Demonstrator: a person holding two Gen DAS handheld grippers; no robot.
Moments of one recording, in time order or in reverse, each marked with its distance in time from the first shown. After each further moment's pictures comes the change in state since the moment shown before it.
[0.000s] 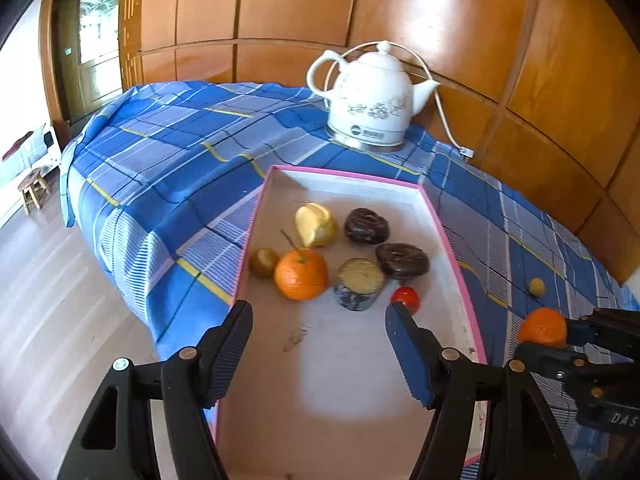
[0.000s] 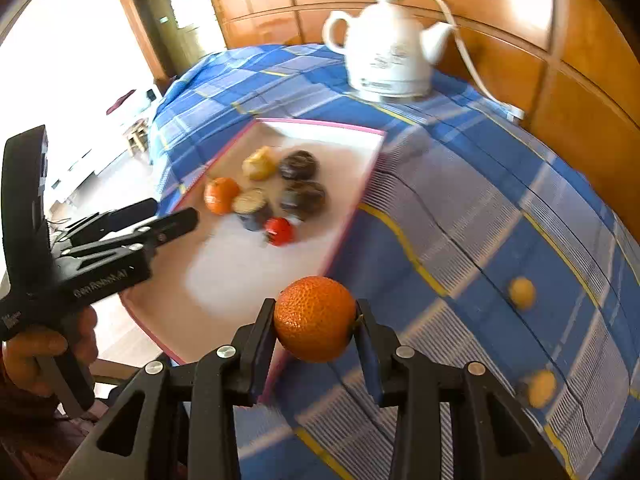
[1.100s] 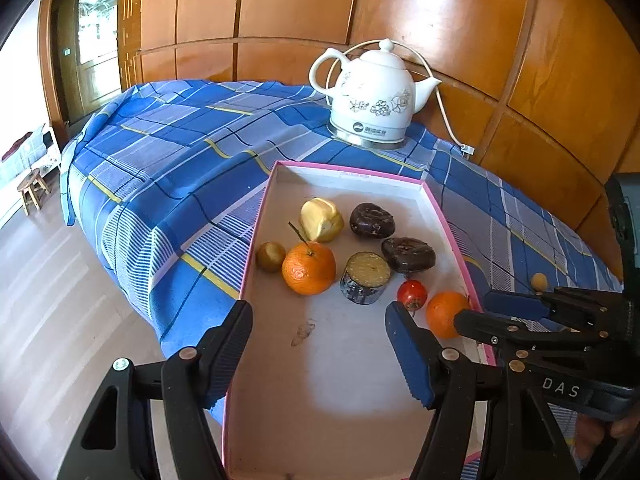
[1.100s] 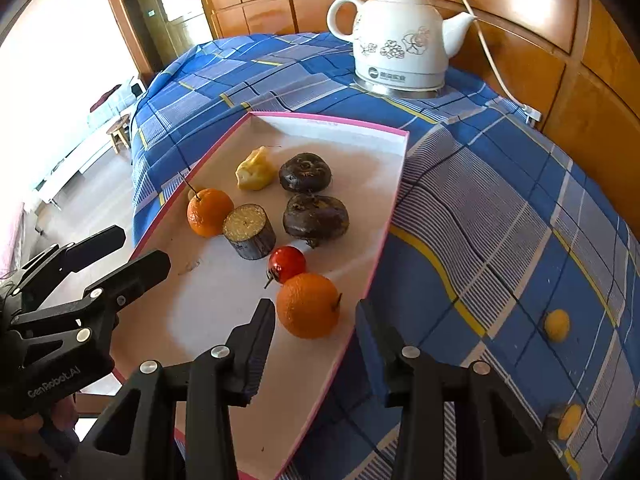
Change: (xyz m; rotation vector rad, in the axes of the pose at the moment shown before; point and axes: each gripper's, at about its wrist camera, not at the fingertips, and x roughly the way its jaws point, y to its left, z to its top) left arm -0.001 0.003 -0.004 0.012 0.002 -0.007; right arm 0.043 0.005 0.021 0.047 0.023 -0.055
